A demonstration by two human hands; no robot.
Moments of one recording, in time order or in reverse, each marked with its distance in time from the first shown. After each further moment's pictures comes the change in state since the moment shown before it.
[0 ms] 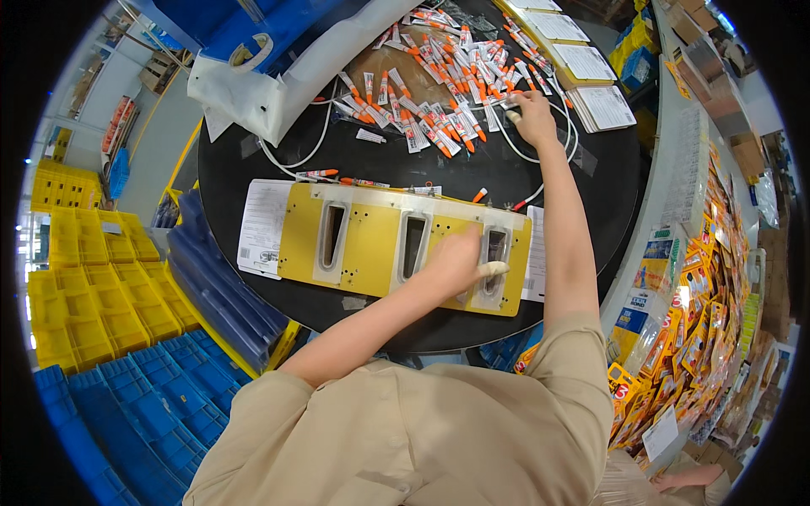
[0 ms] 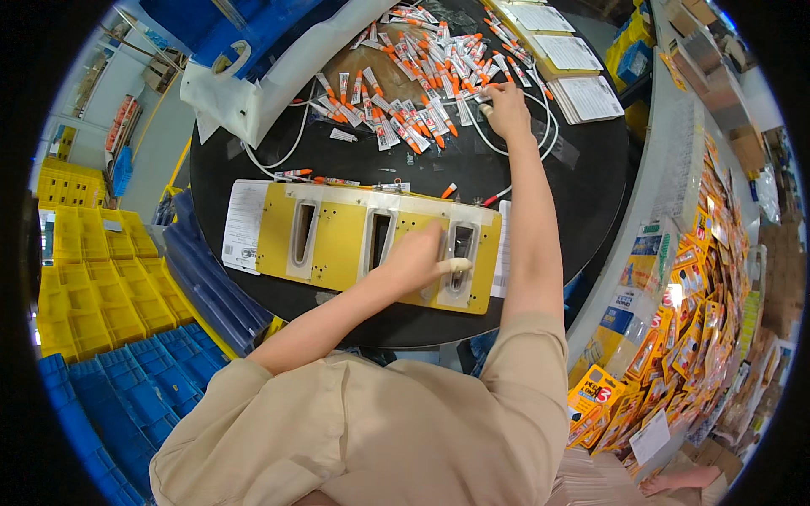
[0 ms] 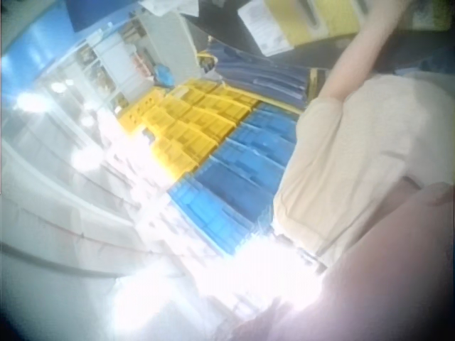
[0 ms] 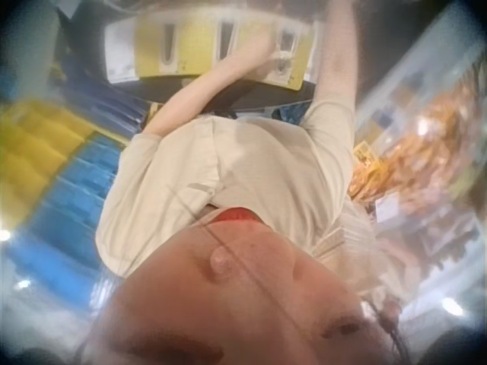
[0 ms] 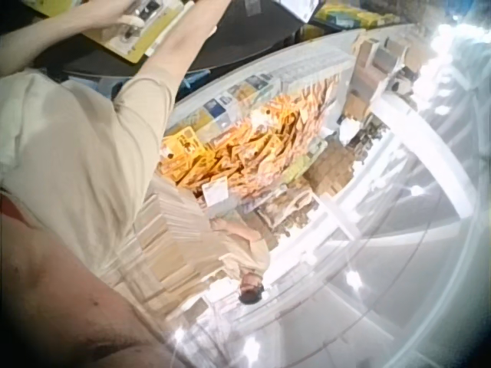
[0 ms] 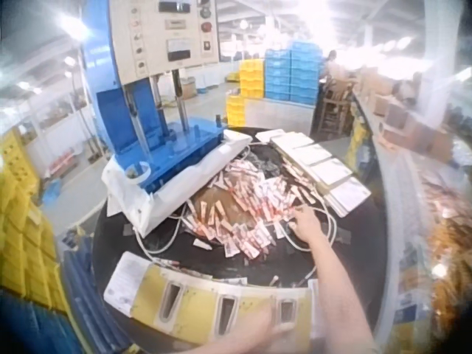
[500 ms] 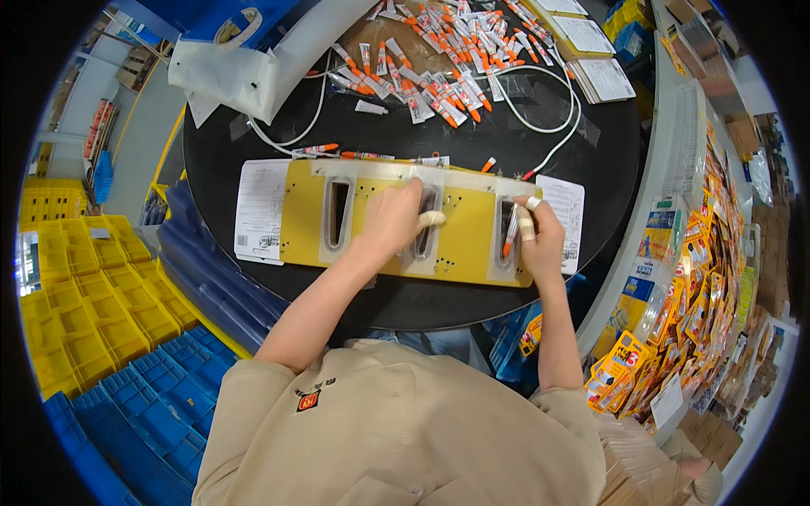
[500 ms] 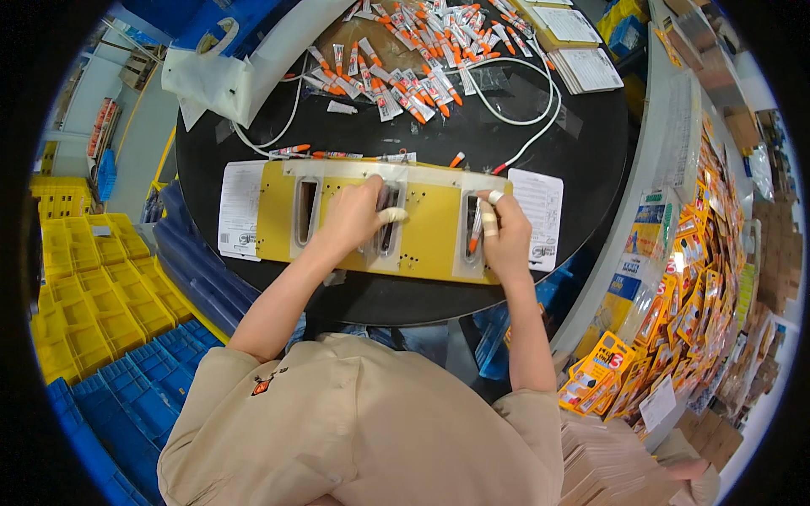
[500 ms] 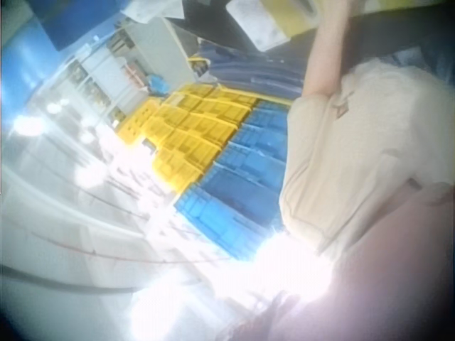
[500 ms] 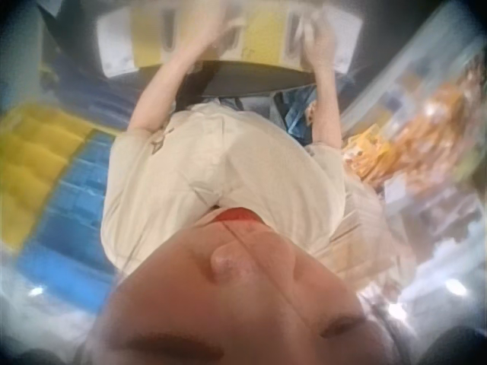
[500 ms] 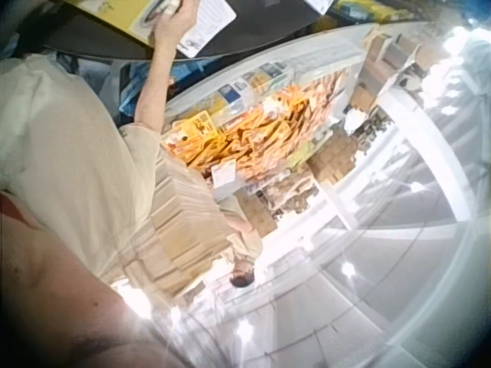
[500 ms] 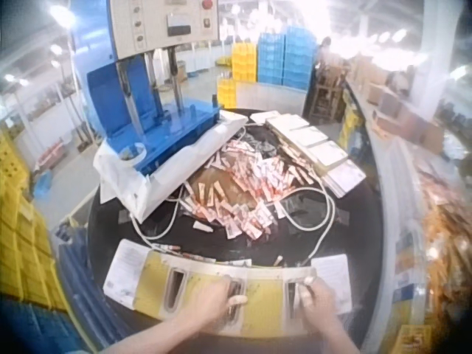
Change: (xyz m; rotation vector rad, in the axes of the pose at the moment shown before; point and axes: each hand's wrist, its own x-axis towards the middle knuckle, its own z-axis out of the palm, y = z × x) left_hand -0.021 -0.062 -0.068 0.245 0.094 -0.097; right_hand -0.217 -0.150 -0.118 0.563 -0.085 0.382
